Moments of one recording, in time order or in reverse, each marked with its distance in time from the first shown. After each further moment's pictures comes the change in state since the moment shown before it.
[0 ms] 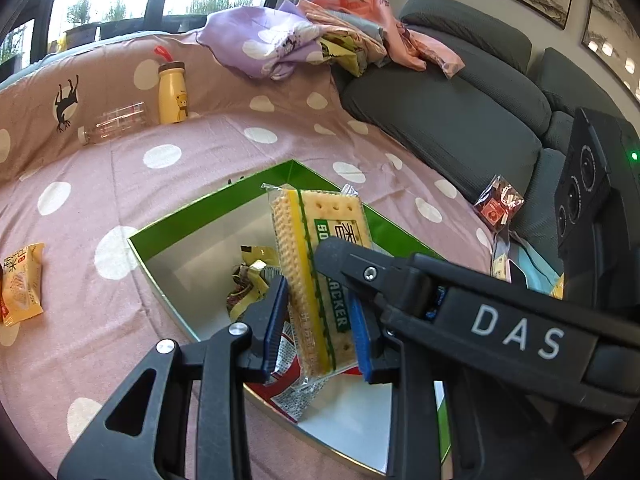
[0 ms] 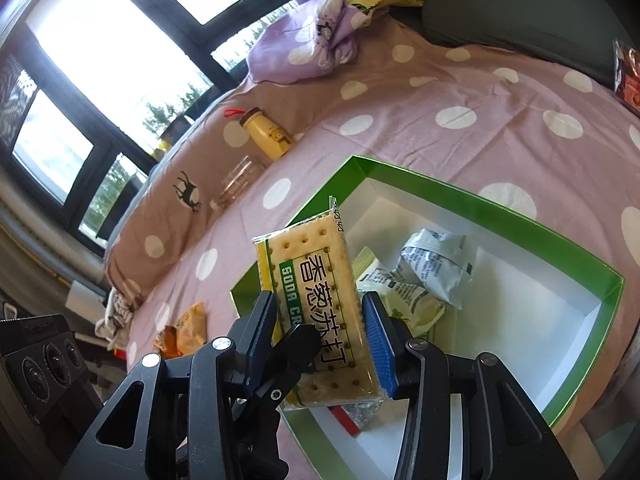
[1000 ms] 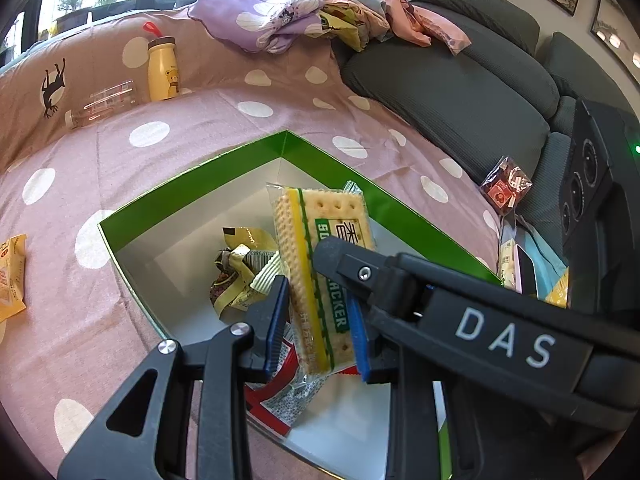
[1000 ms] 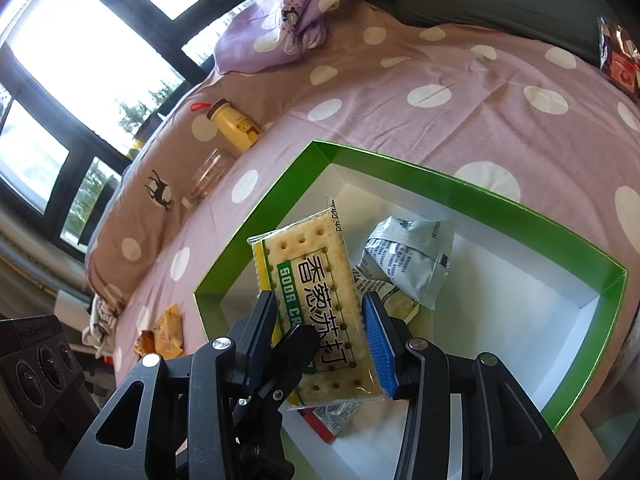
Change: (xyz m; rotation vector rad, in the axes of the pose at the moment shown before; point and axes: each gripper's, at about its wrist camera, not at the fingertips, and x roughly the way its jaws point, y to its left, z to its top) left arm 0.028 -0.002 -0.002 -0.005 0.083 0.002; right arm 0.015 -0.019 0.002 0.054 0.045 -0.059
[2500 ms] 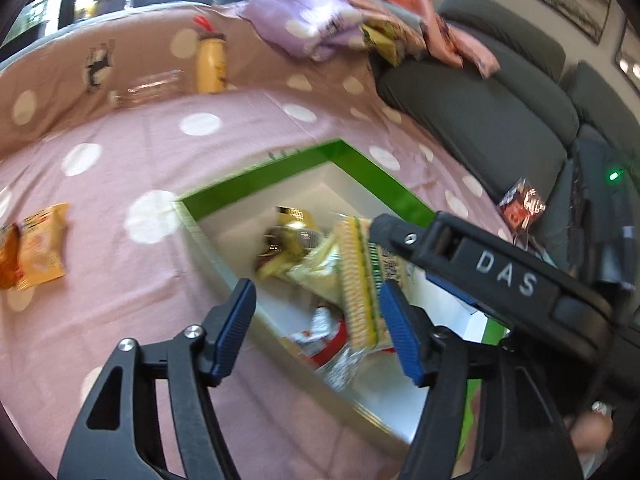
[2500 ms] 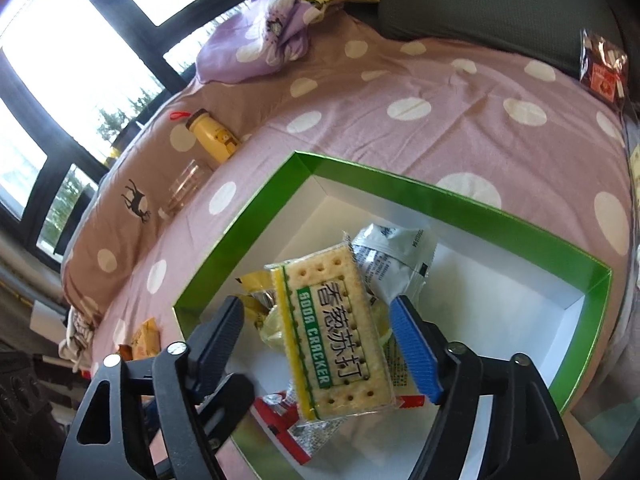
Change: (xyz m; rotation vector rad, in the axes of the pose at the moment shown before) left arm -0.046 0.036 -0.011 -0.114 -0.030 0.064; right arm -0.002 0.015 -0.002 -0.017 -0.068 -0.097
